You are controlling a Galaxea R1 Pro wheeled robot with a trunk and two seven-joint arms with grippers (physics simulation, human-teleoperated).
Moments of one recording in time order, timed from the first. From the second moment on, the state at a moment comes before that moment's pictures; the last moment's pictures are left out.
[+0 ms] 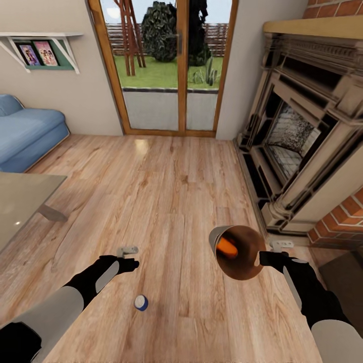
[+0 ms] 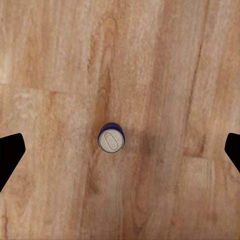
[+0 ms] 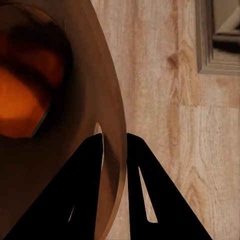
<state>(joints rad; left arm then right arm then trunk) -0.83 0.14 -0.56 -0.50 0.70 0.46 0.17 -0.58 -0.18 -0.15 -0.95 0.06 0.49 0.20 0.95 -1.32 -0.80</state>
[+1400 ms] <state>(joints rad) -0.93 0.13 -0.55 -0.48 0.70 0.52 0.17 -0.63 -0.18 -0.14 -0.95 0.05 0.49 0.20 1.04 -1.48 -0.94</state>
